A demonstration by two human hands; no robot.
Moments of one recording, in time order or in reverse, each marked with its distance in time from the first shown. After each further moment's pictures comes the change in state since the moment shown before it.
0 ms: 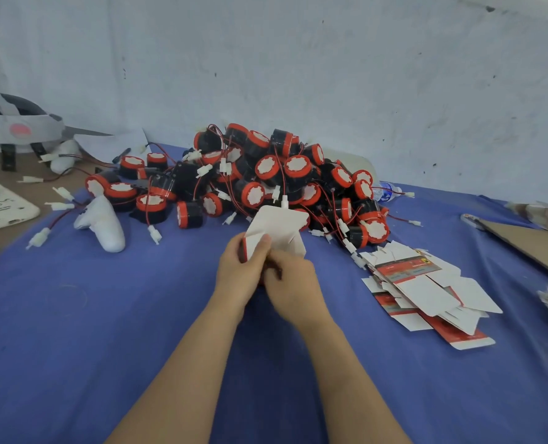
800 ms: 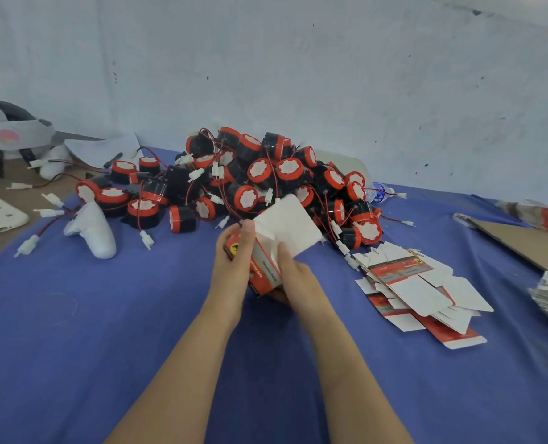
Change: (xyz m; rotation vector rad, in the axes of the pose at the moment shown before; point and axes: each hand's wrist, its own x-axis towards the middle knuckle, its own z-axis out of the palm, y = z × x) left_hand -0.003 0.007 0.005 -0.288 -0.085 -0.002; right_hand 0.010 0.006 -0.009 0.551 -0.039 0.528
